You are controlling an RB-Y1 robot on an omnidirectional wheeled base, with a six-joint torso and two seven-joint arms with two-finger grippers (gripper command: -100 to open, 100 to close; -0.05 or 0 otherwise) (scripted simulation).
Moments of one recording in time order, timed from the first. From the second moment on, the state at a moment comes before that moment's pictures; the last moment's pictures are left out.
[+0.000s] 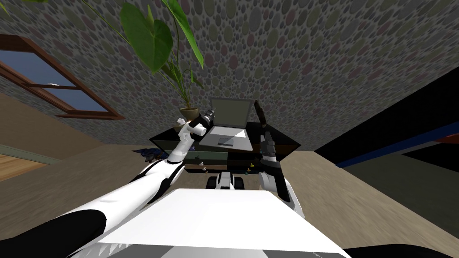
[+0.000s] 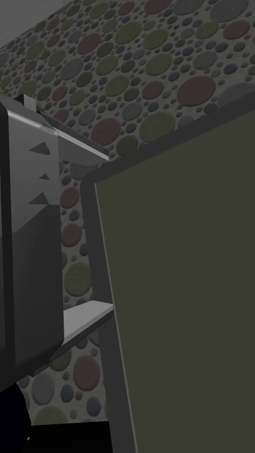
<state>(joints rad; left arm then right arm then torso) -0.59 0.43 -0.10 -1.81 0.19 0.50 0.01 0.49 -0.04 -0.01 -2.30 0.07 -0.37 0.10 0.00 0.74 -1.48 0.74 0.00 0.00</state>
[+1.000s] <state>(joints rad) -0.87 0.53 -0.13 -1.62 0.26 0.73 -0.01 0.49 -0.04 -0.01 -2.30 0.07 -0.37 0.10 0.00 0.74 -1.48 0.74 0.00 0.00</state>
